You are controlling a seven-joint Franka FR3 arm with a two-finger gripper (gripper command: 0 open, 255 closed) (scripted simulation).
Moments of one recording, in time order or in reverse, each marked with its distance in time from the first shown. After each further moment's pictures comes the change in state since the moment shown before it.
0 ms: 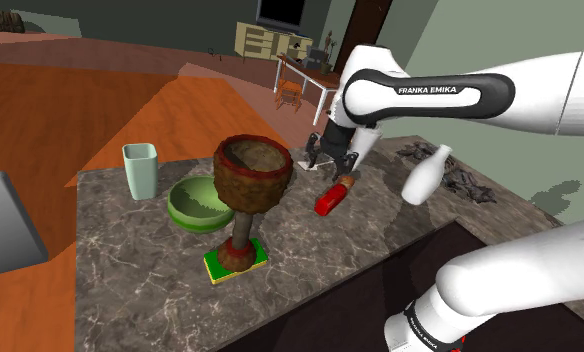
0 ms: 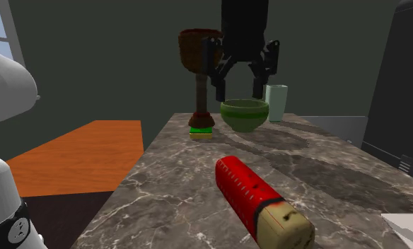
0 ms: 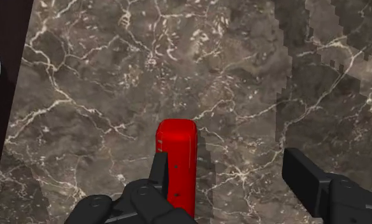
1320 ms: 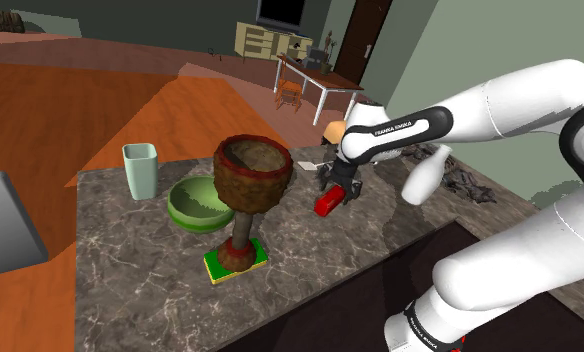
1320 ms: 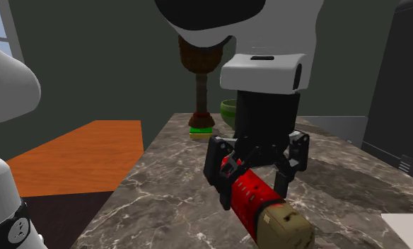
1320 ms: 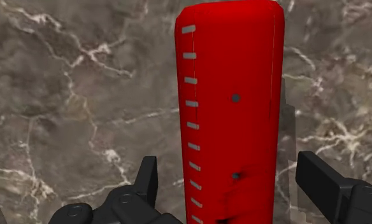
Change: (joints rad) arm -0.123 0.208 -0.086 -0.187 -0.108 0.336 -0.081
